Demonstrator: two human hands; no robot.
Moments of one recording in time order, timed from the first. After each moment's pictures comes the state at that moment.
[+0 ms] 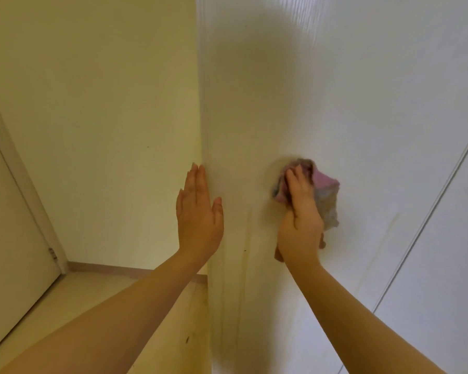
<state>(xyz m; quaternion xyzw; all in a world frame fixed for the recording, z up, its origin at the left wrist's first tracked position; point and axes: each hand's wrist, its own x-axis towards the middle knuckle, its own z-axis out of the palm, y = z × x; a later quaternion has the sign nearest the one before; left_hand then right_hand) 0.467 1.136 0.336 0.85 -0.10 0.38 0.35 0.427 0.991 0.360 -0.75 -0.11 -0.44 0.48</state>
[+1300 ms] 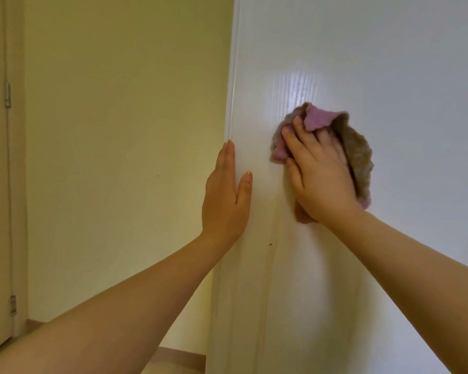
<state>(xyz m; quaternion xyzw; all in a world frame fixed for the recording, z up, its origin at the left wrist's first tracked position) 0.523 1.127 0.266 0.73 -0.21 0.47 0.44 0.514 0.981 0.323 -0.75 -0.23 -0.61 0.02</state>
